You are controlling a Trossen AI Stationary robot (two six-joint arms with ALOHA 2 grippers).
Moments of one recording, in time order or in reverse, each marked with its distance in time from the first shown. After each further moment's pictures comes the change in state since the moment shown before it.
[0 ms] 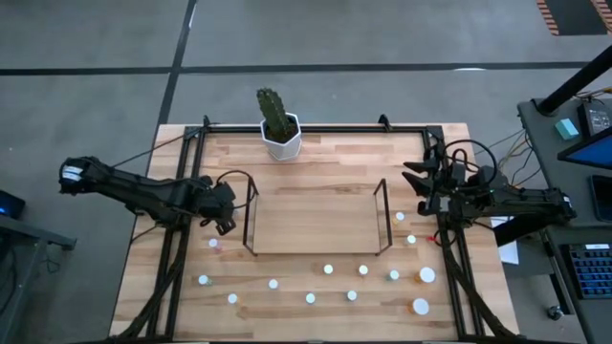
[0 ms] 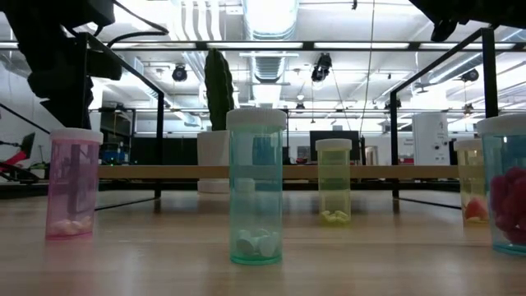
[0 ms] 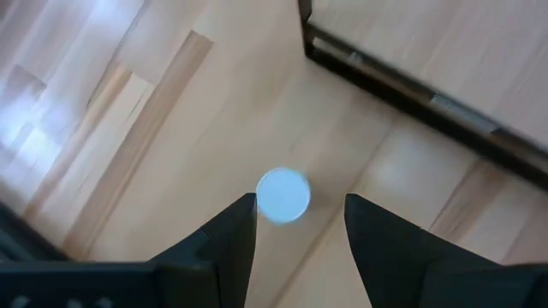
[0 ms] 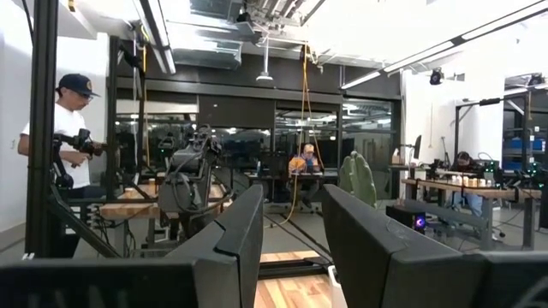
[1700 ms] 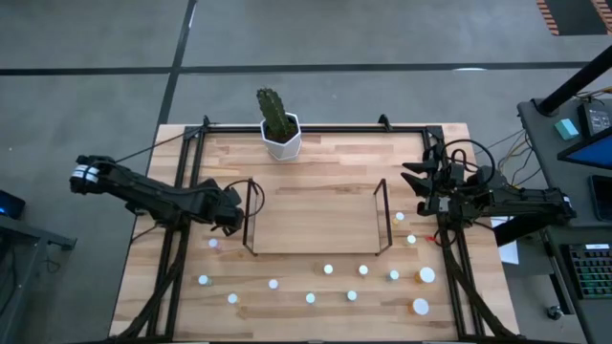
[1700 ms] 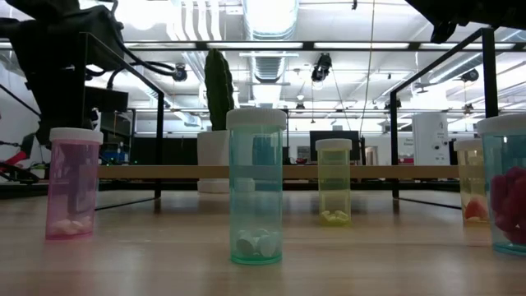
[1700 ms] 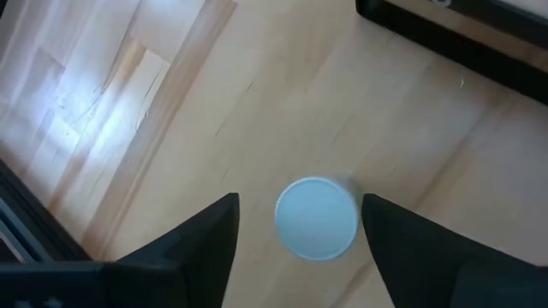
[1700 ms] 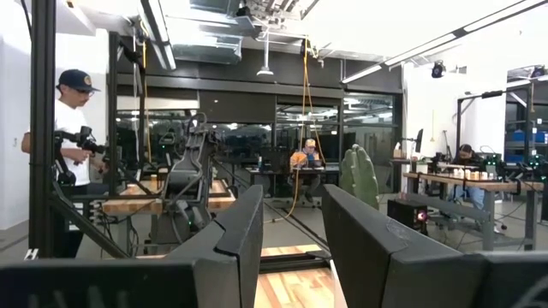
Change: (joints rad) left arm 0.000 0.205 -0.087 0.111 -0.097 -0.023; right arm 0.000 0.000 0.000 -0.015 0.001 0.015
